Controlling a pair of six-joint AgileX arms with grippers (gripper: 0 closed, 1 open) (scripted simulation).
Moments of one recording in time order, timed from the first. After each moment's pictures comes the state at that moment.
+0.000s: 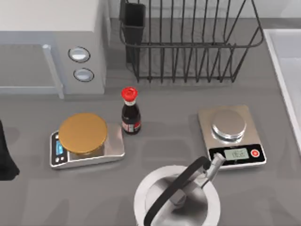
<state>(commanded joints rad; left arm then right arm) 0.00 0.00 0.00 0.00 0.00 0.00 0.00 0.00 0.00 0.00 0.00 0.00</state>
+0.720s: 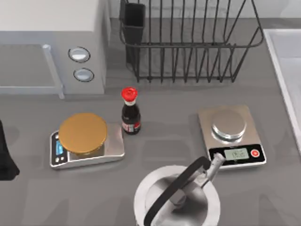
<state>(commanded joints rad) 0.00 0.00 0.00 0.00 0.00 0.00 -0.03 0.34 0.30 -0.18 0.00 -0.02</state>
